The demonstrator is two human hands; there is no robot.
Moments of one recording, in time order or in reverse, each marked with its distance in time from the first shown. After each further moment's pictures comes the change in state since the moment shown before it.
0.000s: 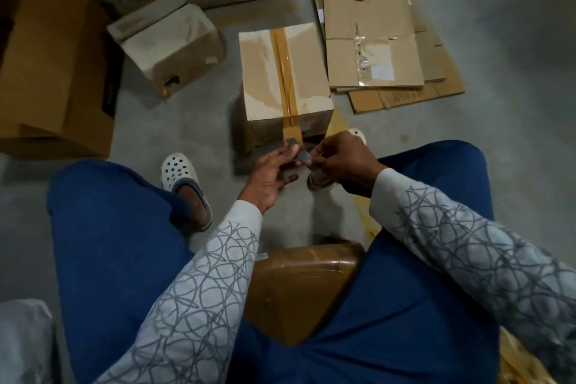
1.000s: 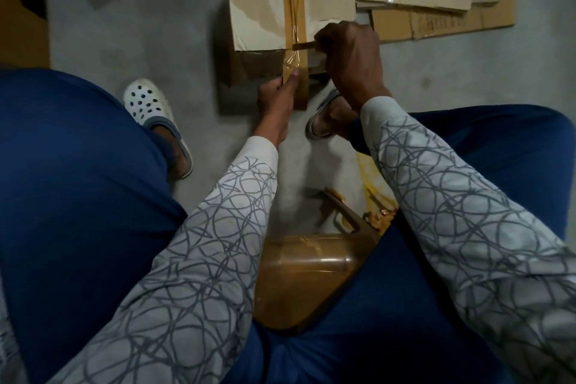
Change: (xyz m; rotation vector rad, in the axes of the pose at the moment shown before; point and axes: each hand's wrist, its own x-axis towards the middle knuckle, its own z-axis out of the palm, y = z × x) left_hand 0.136 -0.036 0.008 0.248 0.405 0.031; right_hand 0.131 0.012 0.017 -0.491 0.408 -0.387
